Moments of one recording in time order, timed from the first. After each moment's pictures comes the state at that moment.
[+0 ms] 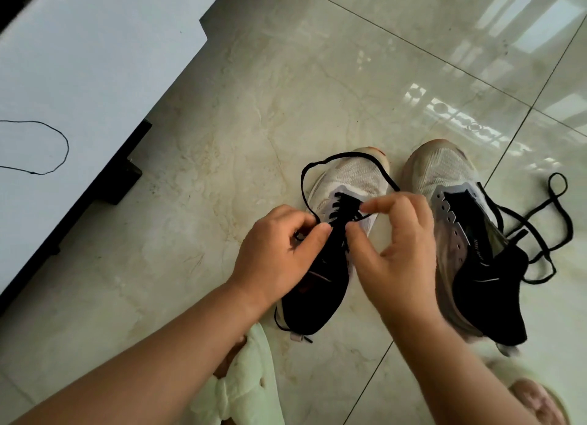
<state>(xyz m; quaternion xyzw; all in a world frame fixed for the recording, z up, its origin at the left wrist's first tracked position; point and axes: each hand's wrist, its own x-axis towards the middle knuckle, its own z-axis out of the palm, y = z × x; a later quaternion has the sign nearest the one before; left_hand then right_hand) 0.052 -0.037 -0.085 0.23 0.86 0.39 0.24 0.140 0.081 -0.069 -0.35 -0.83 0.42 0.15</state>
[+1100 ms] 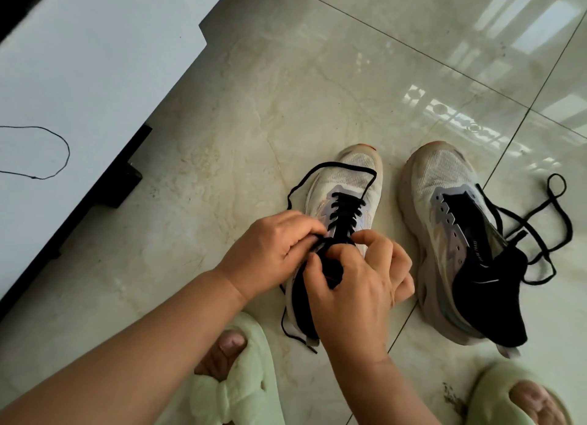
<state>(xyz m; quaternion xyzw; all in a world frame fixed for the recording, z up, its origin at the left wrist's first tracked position) 0.032 -0.046 -0.090 0.44 0.80 0.35 0.23 0.143 0.022 -0.082 -0.44 -0.84 0.30 0.12</state>
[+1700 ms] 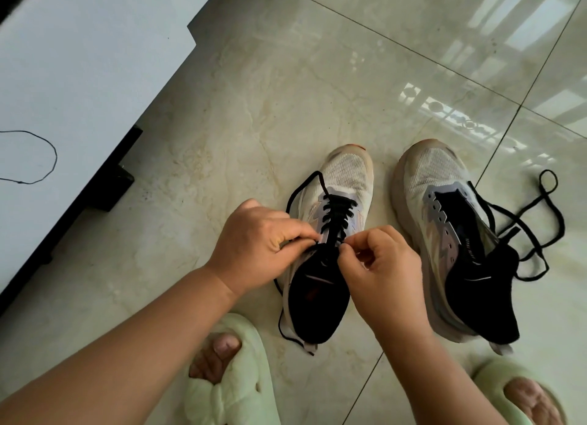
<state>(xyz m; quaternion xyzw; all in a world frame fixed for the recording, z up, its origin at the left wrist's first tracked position) 0.028 -0.041 -0.084 0.47 0.82 0.30 0.13 0.152 0.074 -0.080 -0.41 -0.80 0.43 0.06</state>
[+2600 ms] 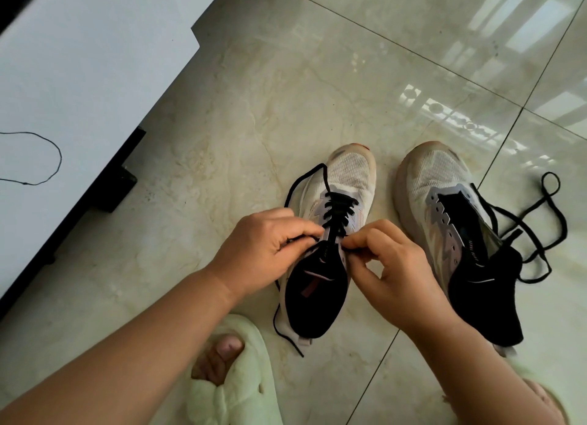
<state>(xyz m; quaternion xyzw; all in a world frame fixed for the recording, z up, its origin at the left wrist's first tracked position) 0.027 -0.046 -0.086 0.42 0.81 0.34 0.22 0.162 0.102 -0.087 -0.17 -0.87 0.45 0.05</state>
